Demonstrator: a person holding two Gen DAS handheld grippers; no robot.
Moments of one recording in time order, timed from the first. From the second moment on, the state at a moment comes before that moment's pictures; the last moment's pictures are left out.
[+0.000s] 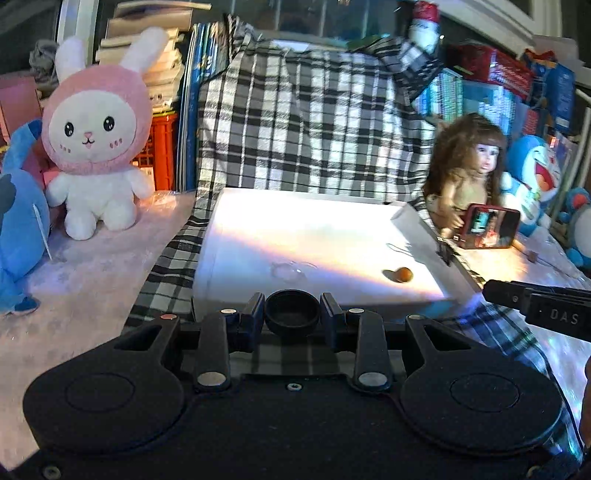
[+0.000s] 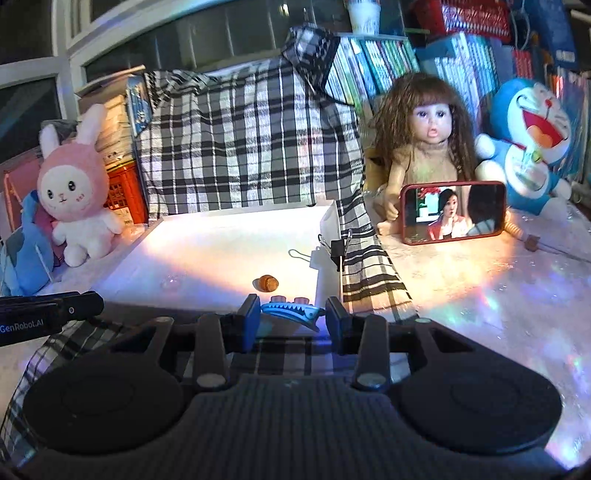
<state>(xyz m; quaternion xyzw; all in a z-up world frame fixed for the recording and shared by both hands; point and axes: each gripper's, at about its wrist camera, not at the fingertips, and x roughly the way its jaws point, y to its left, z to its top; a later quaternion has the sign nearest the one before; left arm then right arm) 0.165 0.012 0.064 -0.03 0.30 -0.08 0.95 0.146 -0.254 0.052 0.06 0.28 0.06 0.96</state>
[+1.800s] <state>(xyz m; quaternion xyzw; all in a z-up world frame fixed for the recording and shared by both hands) 0.285 0.006 0.021 -0.01 0.36 -0.05 0.93 0.264 -0.246 0.016 0.14 0.37 0.06 0.92</state>
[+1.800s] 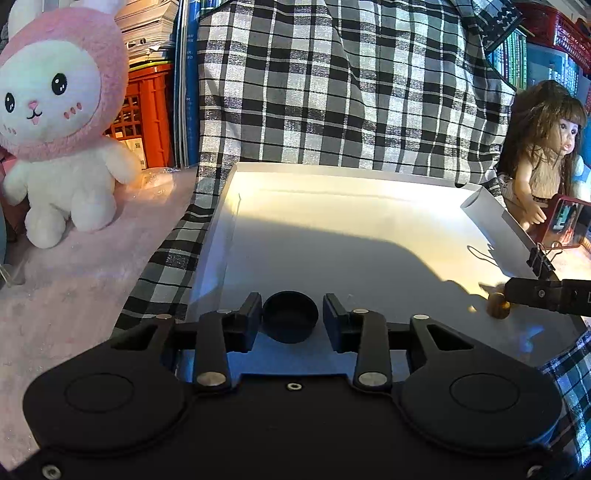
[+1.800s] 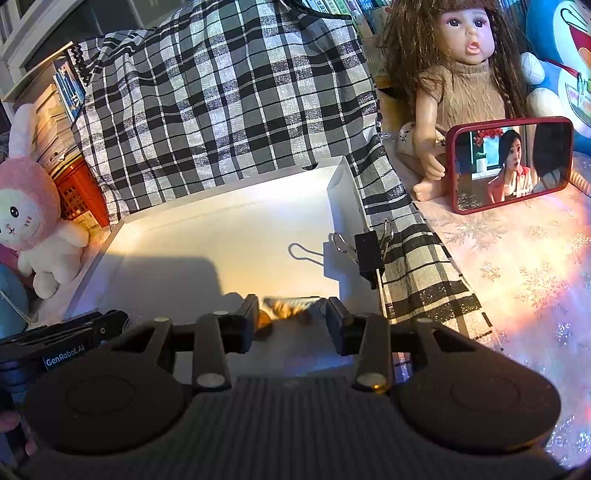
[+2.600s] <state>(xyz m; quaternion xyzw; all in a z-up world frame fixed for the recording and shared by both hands) 0.222 0.009 0.046 -0.01 0.32 -0.09 0.94 0.223 -0.240 0.034 0.12 0.34 0.10 0.93</state>
